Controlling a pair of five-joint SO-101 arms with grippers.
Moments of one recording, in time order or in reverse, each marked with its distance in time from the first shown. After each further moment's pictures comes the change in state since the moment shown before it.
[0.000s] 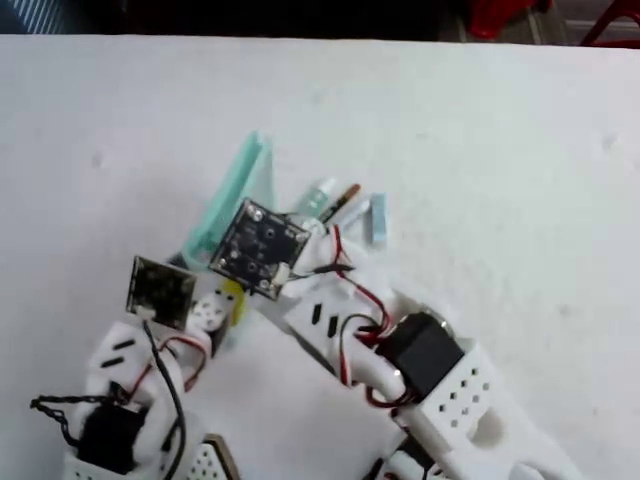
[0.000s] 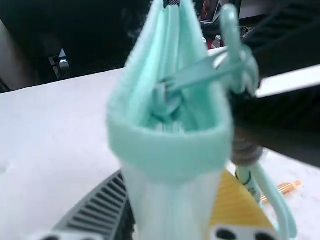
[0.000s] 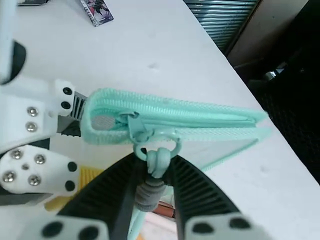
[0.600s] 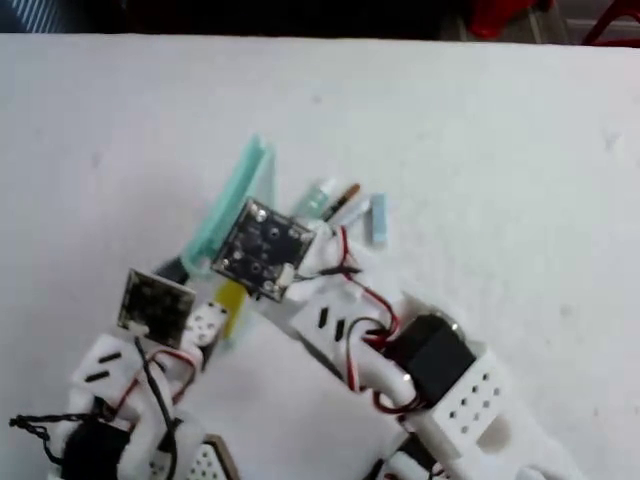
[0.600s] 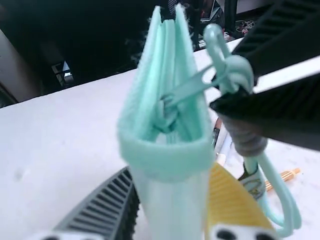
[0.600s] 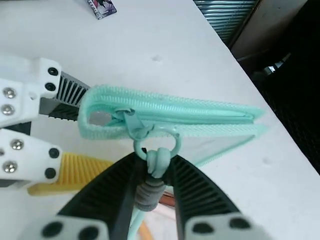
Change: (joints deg) left arm 0.0 -0.2 -6.5 7.5 -4.4; right arm -0.1 0.0 -3.7 6.2 -0.1
